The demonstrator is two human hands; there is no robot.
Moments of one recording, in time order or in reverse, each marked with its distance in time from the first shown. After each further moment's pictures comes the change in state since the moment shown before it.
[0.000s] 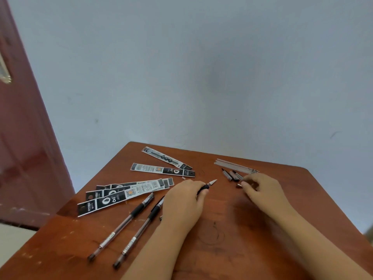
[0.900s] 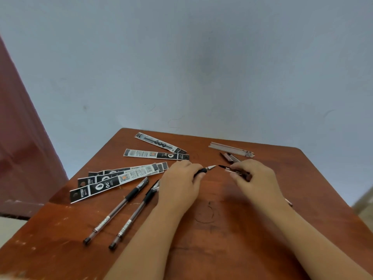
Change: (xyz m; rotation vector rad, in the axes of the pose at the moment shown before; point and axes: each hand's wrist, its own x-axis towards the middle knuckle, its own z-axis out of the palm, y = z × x) left_hand -0.003 -0.001 0.005 -0.006 0.080 0.068; right_hand -0.032 -0.026 -0.004 0.119 0.088 -0.079
